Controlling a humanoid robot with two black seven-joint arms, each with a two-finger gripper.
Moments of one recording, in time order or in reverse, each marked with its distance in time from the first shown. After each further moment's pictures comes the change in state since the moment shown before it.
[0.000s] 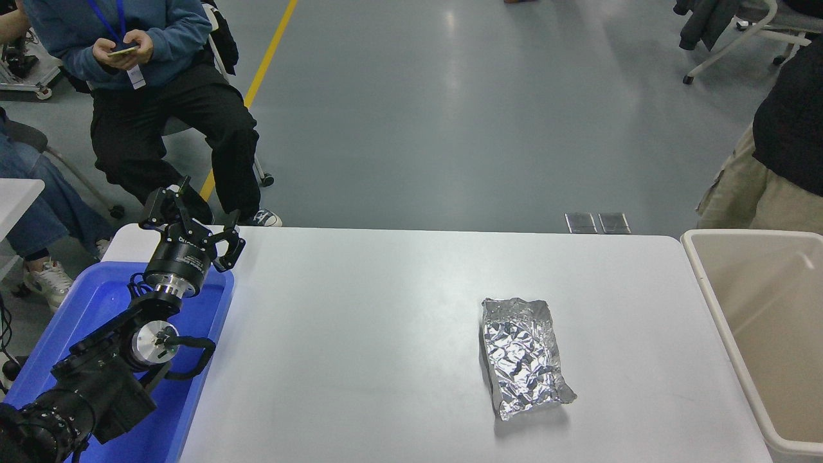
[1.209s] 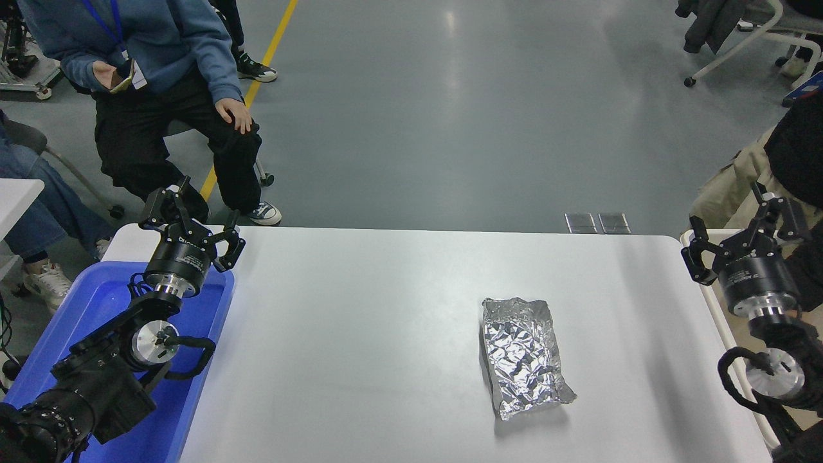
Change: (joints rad) left arm 0.000 0.000 0.000 0.000 0.000 0.000 0.000; right arm -0.331 0.312 0.971 0.744 -0.434 0.032 0.121
